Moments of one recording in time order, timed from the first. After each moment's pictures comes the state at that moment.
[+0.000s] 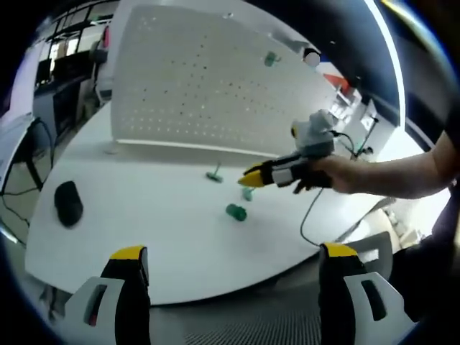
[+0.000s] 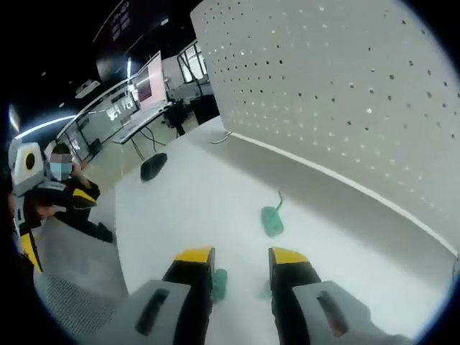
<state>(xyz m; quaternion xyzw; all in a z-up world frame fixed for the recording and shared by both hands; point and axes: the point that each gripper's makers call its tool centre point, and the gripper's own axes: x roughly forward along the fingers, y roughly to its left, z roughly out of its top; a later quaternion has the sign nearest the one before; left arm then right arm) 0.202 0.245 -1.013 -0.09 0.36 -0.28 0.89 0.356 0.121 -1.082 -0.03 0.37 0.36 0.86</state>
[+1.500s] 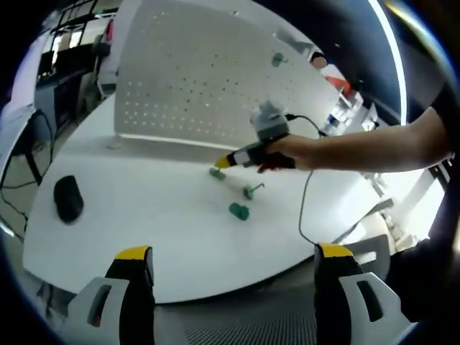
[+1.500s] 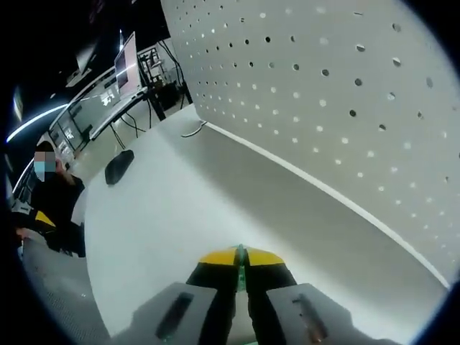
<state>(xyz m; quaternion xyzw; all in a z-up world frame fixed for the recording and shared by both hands) 0.205 0.250 -1.014 -0.10 0.37 -0.28 0.88 0.417 0.140 -1.109 -0.06 0.42 0.34 0.84</state>
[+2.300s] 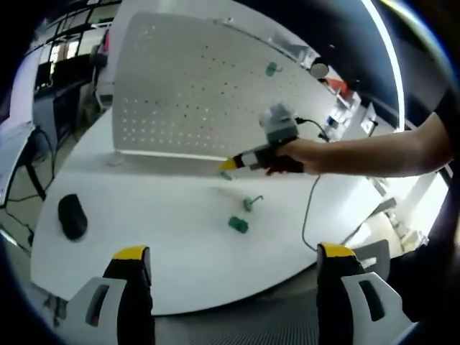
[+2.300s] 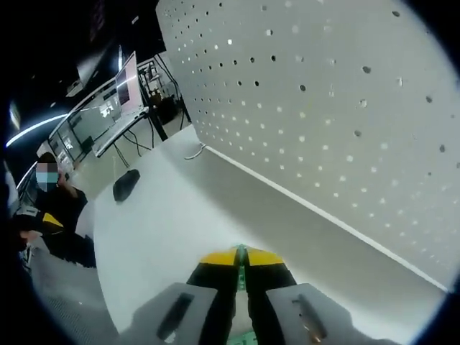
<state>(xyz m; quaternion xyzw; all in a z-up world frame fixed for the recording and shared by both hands) 0.215 0.245 -0.995 -0.08 0.35 -0.27 0.89 0.419 0.125 -1.068 -0.04 0.38 0.34 0.86</state>
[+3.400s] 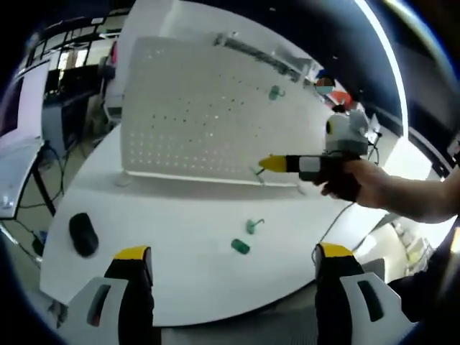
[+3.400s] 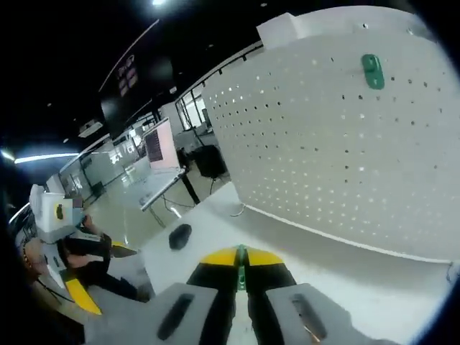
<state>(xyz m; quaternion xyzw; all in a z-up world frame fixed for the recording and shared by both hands) 0.234 0.248 -0.955 -0.09 0.31 -0.26 0.91 0.338 0.145 -0.934 0.09 0.25 0.34 0.90</state>
